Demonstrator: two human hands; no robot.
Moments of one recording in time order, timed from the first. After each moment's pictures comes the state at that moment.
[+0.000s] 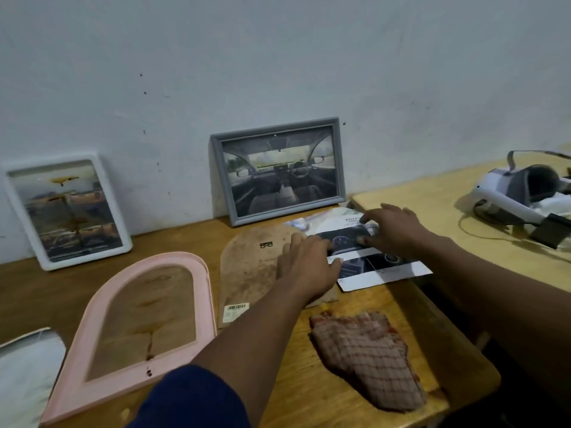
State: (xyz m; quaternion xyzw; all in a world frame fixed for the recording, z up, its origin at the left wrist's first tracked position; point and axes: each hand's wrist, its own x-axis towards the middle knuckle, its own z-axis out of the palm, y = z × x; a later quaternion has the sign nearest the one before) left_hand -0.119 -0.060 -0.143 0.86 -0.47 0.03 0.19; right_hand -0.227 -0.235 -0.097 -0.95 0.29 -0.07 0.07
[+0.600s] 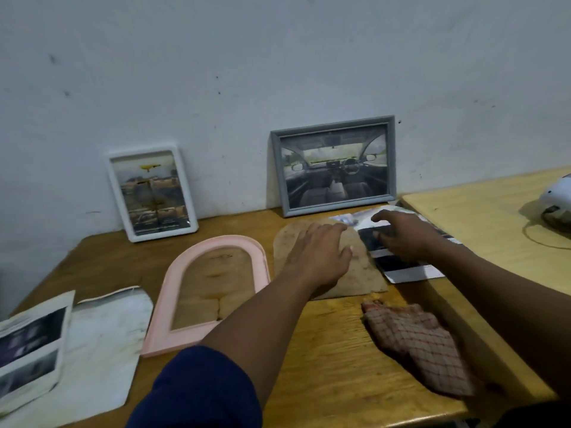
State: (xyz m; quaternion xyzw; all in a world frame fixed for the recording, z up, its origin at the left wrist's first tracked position) left_hand -0.105 0.017 -0.107 0.86 -0.46 0.03 0.22; right_hand -0.193 -0.167 -0.095 -0.95 0.25 -0.10 0.18
